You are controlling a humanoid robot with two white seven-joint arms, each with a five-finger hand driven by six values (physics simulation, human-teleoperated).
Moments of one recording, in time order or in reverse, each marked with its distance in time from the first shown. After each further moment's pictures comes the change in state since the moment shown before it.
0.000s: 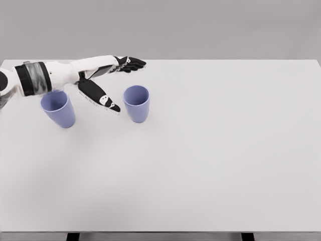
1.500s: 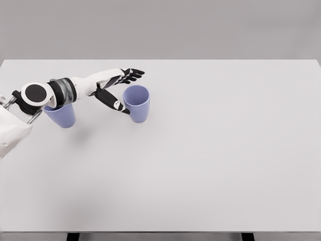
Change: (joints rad) left arm 0.041 -0.157 -0.076 0.247 -0.095 0.025 0.126; right arm 0.000 0.000 0.000 0.000 0.000 0.000 0.000
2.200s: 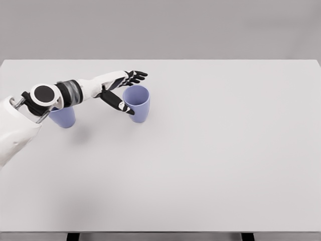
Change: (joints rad) left arm 0.000 -0.053 -0.002 0.064 -0.001 0.000 0.000; right arm 0.000 0.000 0.000 0.000 0.000 0.000 0.000
